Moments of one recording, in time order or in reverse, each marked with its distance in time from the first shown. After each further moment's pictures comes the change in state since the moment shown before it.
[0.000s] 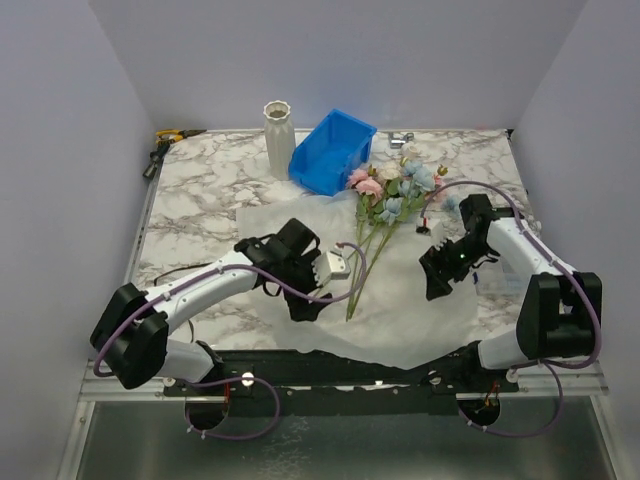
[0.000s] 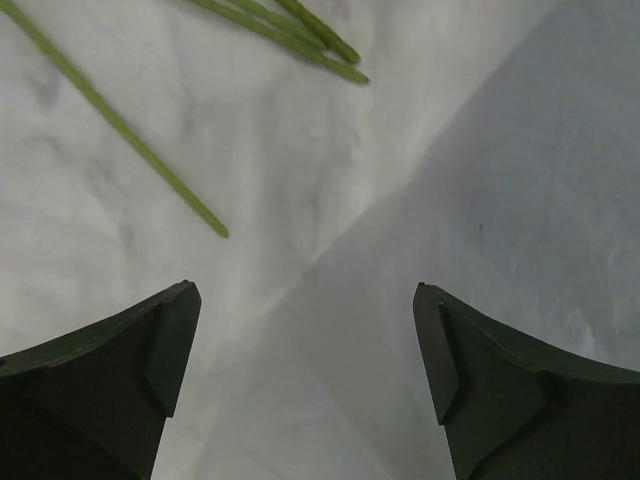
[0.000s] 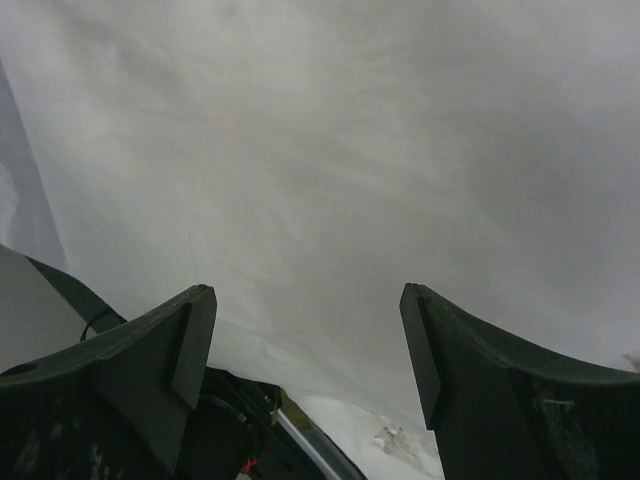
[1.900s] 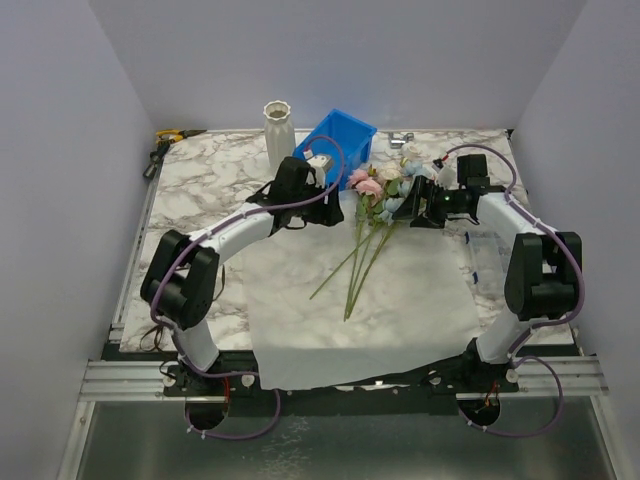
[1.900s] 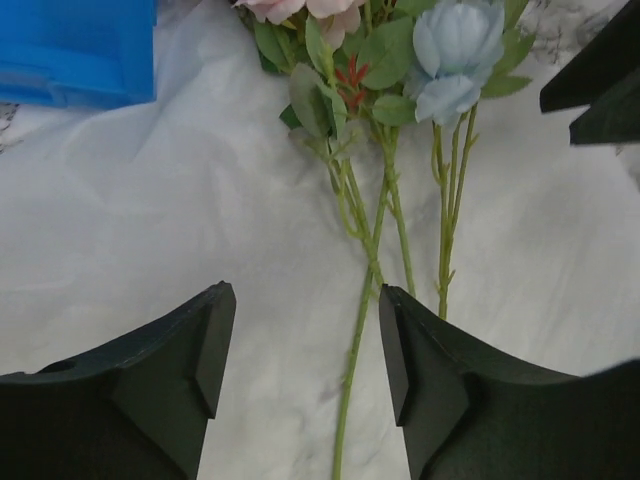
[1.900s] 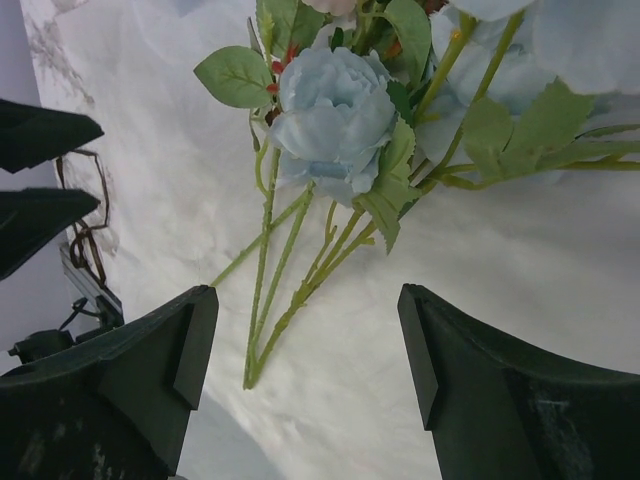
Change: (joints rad) left arm 0.212 0.341 0.231 0.531 -0.163 -0.681; right arm 0.019 0.254 0.155 0.654 -0.148 1.049
